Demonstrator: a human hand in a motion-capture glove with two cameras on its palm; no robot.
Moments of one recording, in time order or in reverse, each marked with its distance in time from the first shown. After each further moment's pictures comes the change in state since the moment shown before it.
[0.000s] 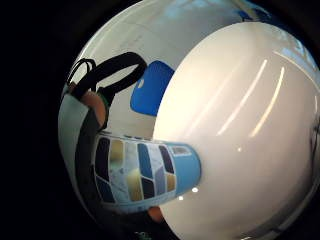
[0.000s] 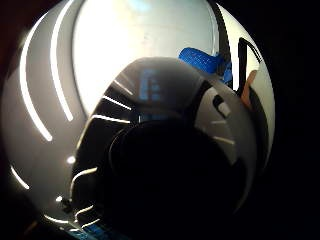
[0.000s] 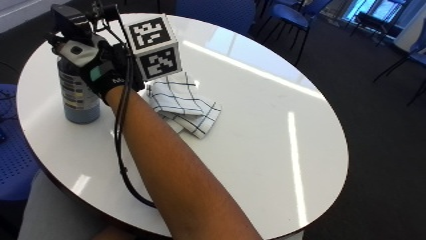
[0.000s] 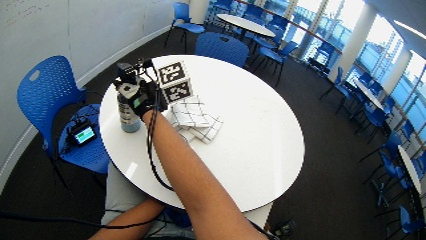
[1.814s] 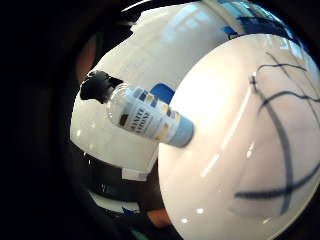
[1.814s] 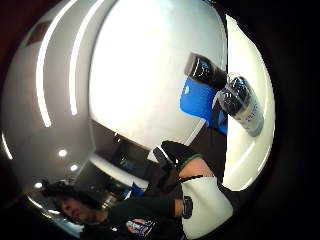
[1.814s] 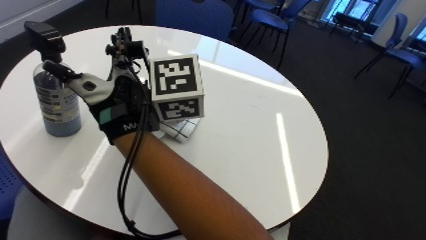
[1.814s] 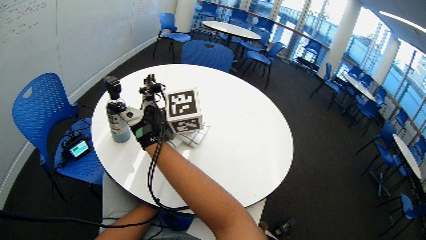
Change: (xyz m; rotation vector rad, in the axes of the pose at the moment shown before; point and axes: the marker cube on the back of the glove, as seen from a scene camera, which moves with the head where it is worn) arm -0.002 0.085 -0.016 0.234 0.014 -0.089
